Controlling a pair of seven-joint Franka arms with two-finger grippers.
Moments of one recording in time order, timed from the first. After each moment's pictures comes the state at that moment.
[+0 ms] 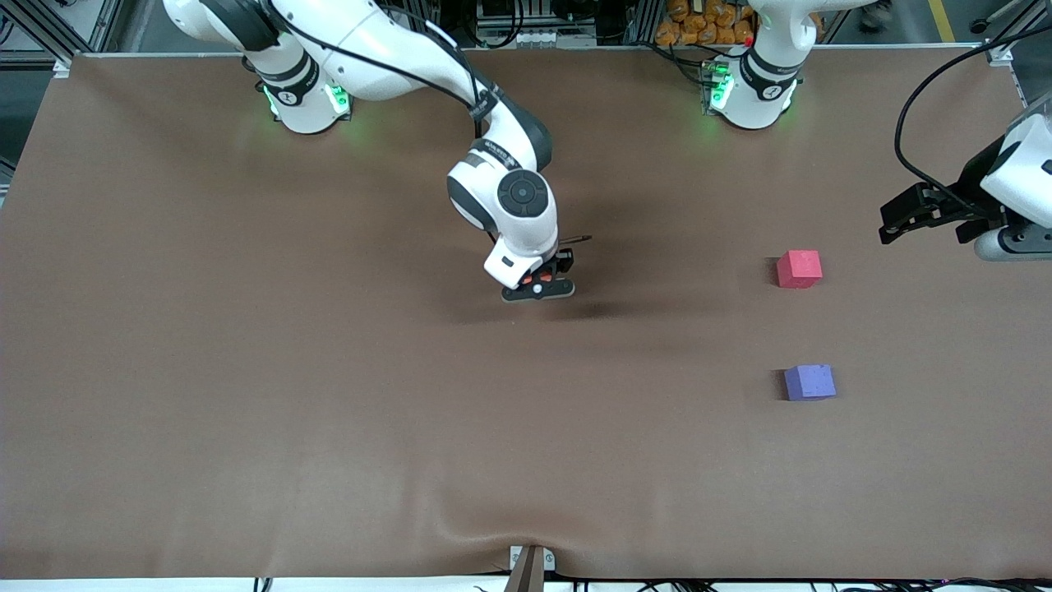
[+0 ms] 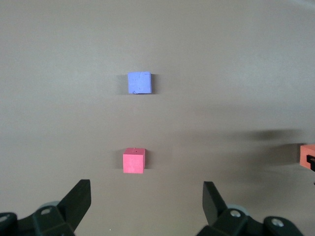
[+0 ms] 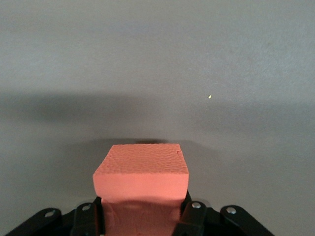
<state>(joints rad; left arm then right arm) 0.07 0.07 -0.18 -1.47 0.02 1.56 -0.11 0.71 0.76 0.16 -1.48 -0.04 2.25 0.80</state>
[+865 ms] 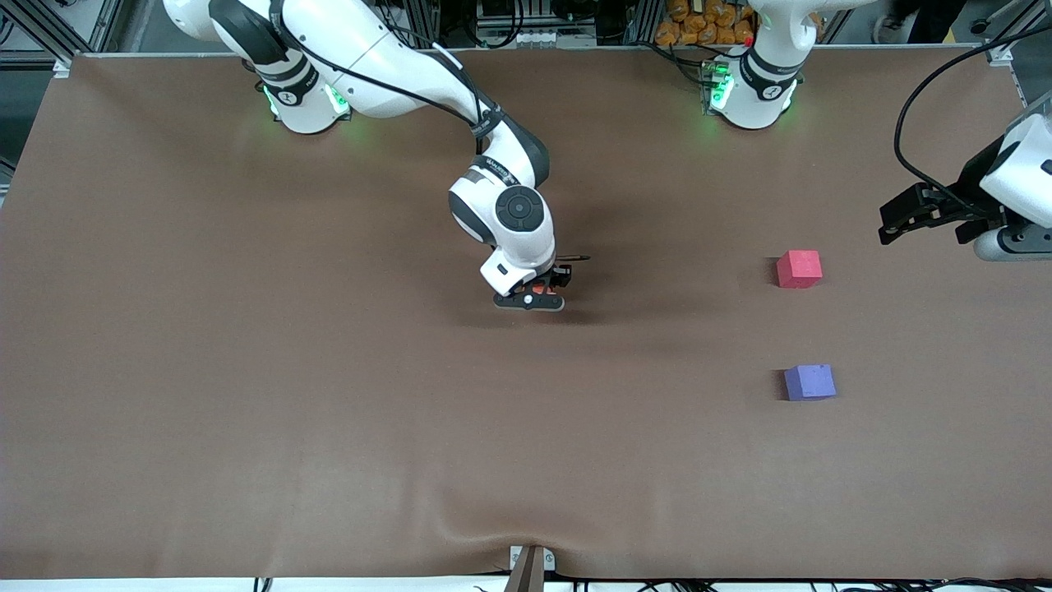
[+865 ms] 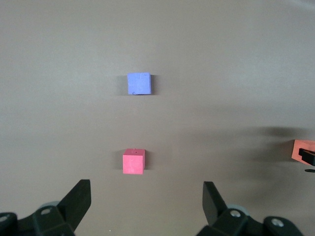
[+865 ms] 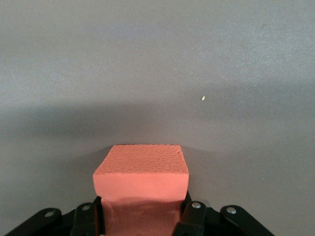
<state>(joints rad) 0.07 0.07 -0.18 -1.47 0.02 1.56 -0.11 0.71 0.81 0.15 -1.48 -0.05 2.31 0.91</state>
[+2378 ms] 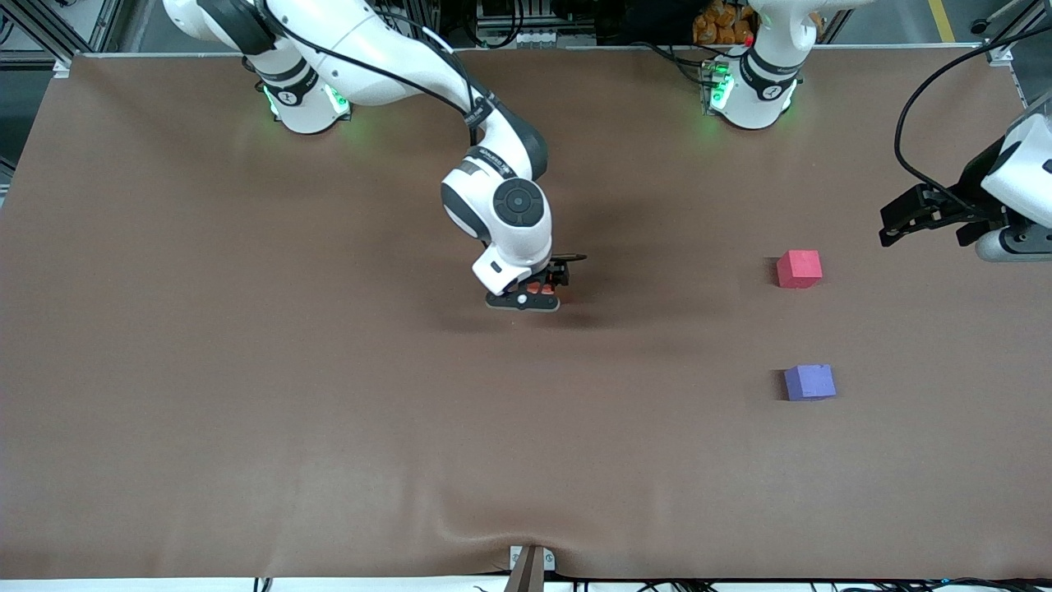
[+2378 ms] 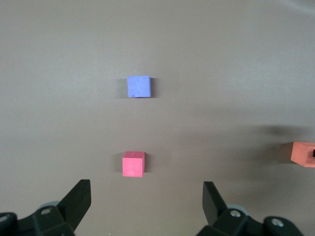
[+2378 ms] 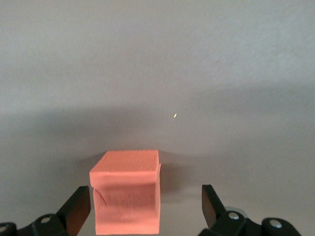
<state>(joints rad) 0.07 0.07 -0.18 -1.47 0.02 1.57 -0.11 0.68 0.74 0.14 -1.45 -0.05 2.18 0.91</state>
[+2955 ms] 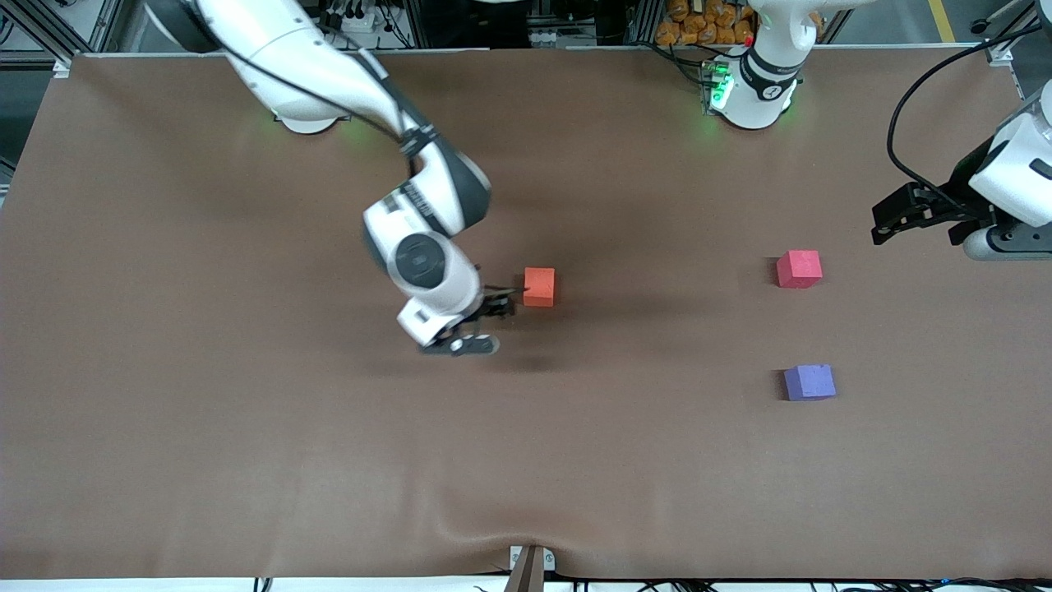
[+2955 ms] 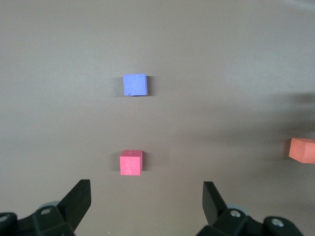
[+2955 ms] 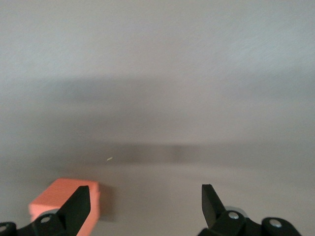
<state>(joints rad) 0.06 0.07 -0.19 -1.48 0.02 1.56 -0.11 0.45 0.68 0.13 -1.46 0.07 2.09 0.51</state>
